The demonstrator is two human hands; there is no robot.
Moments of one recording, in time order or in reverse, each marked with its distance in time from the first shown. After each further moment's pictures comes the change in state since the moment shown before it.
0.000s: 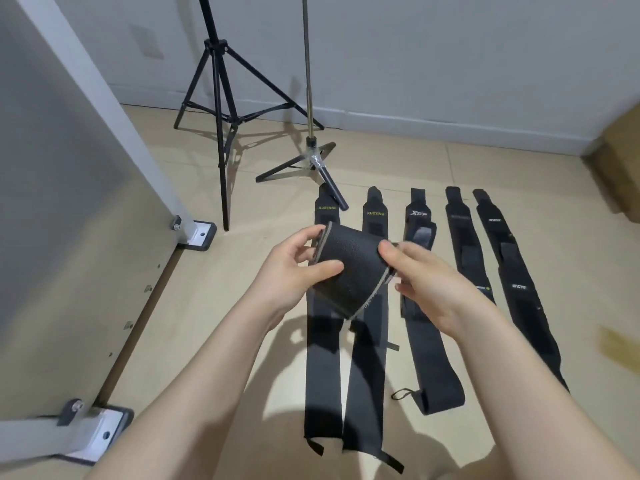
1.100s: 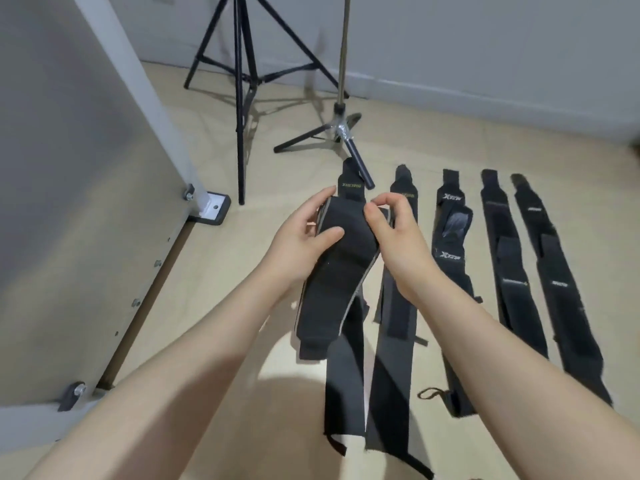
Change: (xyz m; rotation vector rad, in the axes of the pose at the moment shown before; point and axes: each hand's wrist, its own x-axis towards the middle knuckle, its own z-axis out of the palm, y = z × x) left_hand 0.041 -0.048 -0.048 0.119 0.040 0.129; right_hand 0.091 0.028 0.086 -0.058 0.182 -0.286
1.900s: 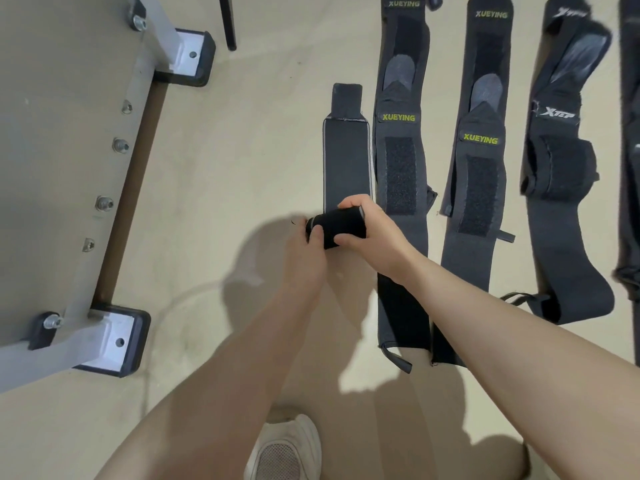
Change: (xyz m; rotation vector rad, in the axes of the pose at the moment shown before) left_hand -0.056 -0.252 0.015 -0.057 0.253 -0.614; right_hand -0.022 0.215 0.111 -0.288 -0.353 0.168
